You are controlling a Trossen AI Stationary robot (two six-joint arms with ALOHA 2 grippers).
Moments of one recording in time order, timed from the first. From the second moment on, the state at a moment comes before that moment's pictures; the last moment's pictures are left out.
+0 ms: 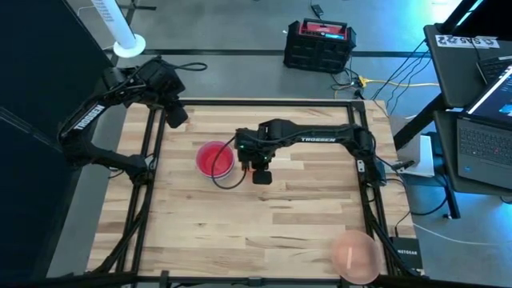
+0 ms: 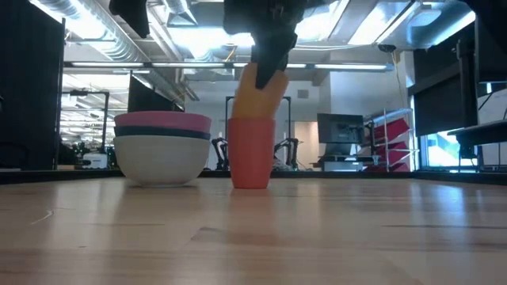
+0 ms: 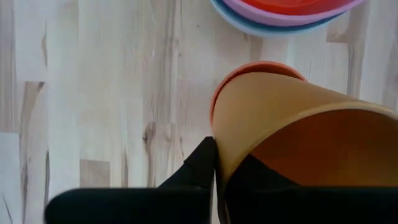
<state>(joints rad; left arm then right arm) 0.59 1.27 1.71 -1.46 -0.22 0.08 -0.05 2.09 2.02 -1.22 -0.14 -0.08</state>
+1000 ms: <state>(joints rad) 0.58 1.27 1.71 -1.47 -0.22 0.08 -0.09 2.22 2.02 -1.15 -0.13 -0.09</state>
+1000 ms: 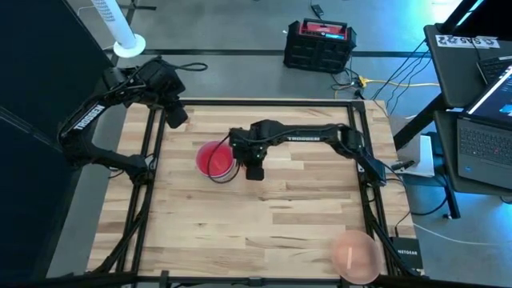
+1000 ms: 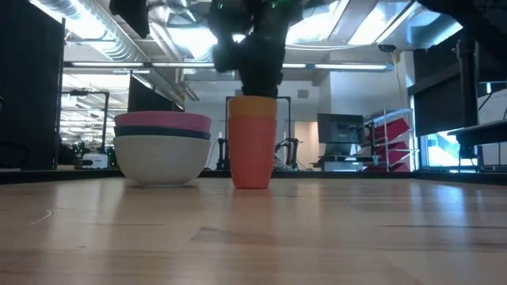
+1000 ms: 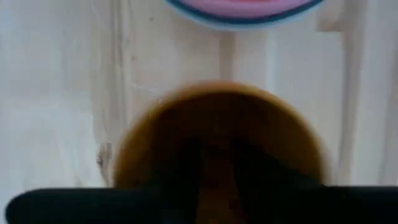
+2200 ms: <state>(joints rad) 0.58 1.27 1.71 -1.48 -0.22 0.11 -0.13 2.23 2.02 -1.28 -0.15 -0.21</state>
